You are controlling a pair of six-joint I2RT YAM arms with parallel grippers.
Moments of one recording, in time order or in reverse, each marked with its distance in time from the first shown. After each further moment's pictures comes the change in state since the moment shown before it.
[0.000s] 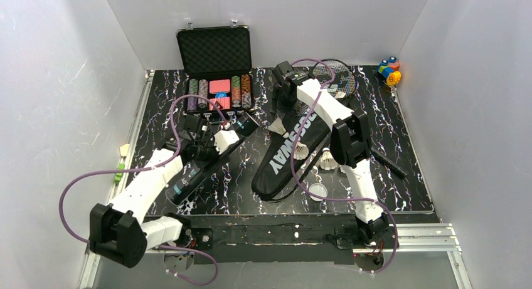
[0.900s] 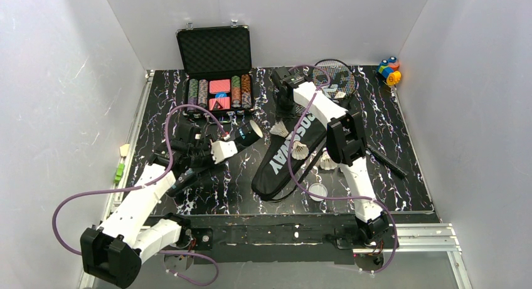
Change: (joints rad) left arm 0.000 -0.190 -0.080 0.002 0.038 0.218; right arm 0.000 0.066 0.000 0.016 -0.019 0.007
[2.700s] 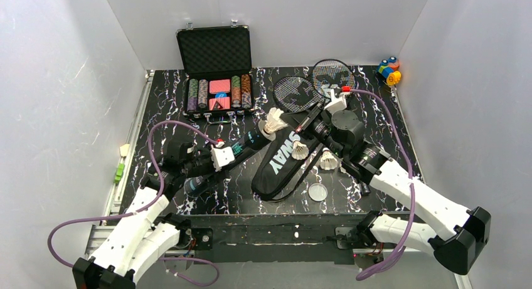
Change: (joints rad) left arm -0.027 -0.231 -0.149 0.228 0.319 -0.136; right arm 0.233 -1.347 -1.232 1.004 0.075 0.449
